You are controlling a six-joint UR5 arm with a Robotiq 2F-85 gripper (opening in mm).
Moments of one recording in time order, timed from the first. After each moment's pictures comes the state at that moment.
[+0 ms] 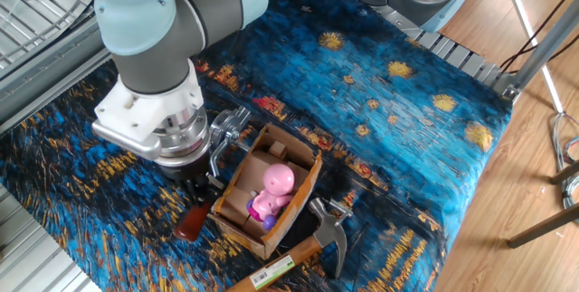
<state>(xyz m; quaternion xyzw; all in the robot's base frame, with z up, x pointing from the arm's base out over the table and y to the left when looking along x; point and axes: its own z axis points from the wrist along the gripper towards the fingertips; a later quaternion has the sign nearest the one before) 0.664 0.056 0.053 -0.10 0.99 0.04 0.06</state>
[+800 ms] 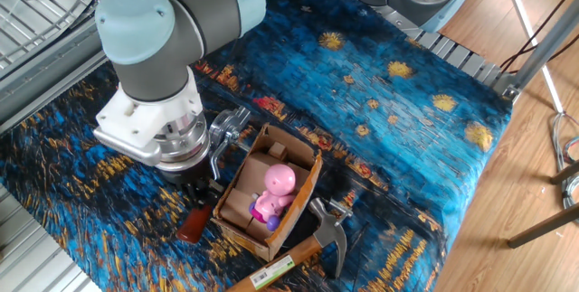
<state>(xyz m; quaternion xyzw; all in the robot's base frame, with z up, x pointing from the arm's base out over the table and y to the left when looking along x) 0.668 0.055 0.040 -0.10 0.99 0.04 0.06</state>
